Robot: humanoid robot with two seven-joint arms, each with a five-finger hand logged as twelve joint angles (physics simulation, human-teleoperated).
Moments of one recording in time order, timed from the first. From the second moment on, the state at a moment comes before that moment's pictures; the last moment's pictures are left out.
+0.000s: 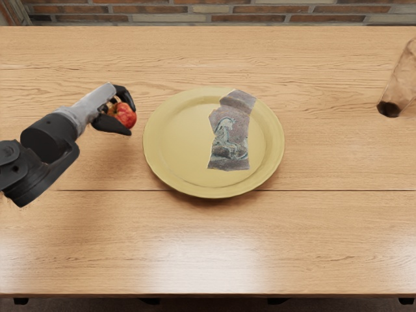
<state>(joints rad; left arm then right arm) -0.92 0.72 -0.38 -1.72 1.14 0.32 0.61 0.11 0.00 -0.12 0.16 -0.03 0.23 -0.60</state>
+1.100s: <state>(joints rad) -1.03 0.30 -0.38 -1.41 1.09 0.32 0.61 0.11 0.00 -0.12 0.16 -0.03 0.23 -0.60</state>
